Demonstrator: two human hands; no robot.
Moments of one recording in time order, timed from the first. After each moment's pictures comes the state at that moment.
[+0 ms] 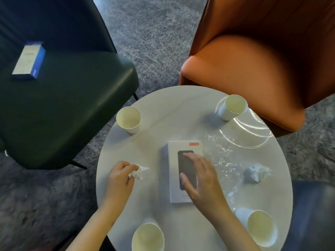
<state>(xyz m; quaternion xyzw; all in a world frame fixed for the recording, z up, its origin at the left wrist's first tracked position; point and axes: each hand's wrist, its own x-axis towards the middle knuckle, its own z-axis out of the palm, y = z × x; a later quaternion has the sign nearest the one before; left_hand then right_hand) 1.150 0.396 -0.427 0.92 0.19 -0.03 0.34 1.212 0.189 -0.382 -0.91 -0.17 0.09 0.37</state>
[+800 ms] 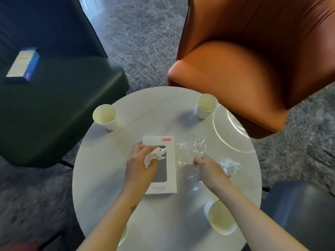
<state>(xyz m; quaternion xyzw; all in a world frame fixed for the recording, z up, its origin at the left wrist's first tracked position) 1.198 0.271 -0.374 0.82 0.23 0.02 0.52 1.268 0.078 -0.427 -0.94 -0.17 0.29 0.10</state>
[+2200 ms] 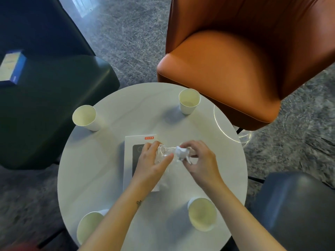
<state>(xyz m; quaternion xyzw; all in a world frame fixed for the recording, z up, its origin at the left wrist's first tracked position) 1.225 0.209 -0.370 0.81 0.18 -0.08 0.56 1.265 0.067 -0.373 -0.88 -0.11 0.11 0.46</state>
